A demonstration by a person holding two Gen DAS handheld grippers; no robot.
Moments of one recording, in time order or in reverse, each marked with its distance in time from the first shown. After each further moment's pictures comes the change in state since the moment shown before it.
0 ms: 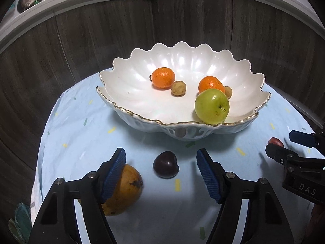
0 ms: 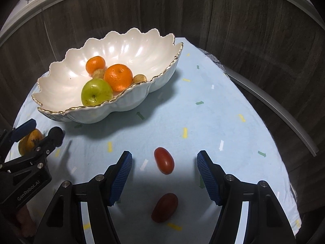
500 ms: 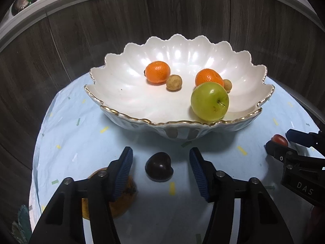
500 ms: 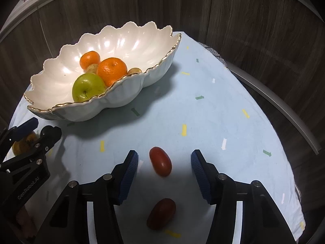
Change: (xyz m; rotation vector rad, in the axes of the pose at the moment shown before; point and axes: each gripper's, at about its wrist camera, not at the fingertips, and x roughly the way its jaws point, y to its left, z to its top) left arm 0.013 -0.011 0.002 0.031 0.044 0.005; right arm 0.013 -0.005 0.001 0.006 0.023 -0.002
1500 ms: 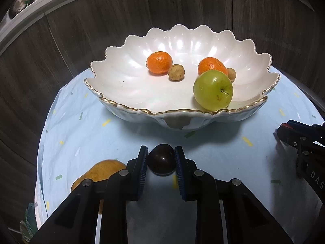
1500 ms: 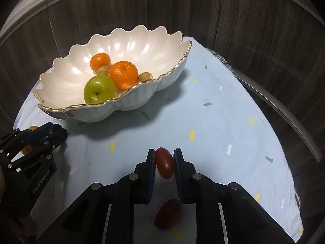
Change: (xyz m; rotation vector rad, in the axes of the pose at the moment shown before) left arm 0.000 -0.003 -0.002 0.027 0.055 0.049; right arm -0.009 0.007 0.002 -0.040 -0.026 0.037
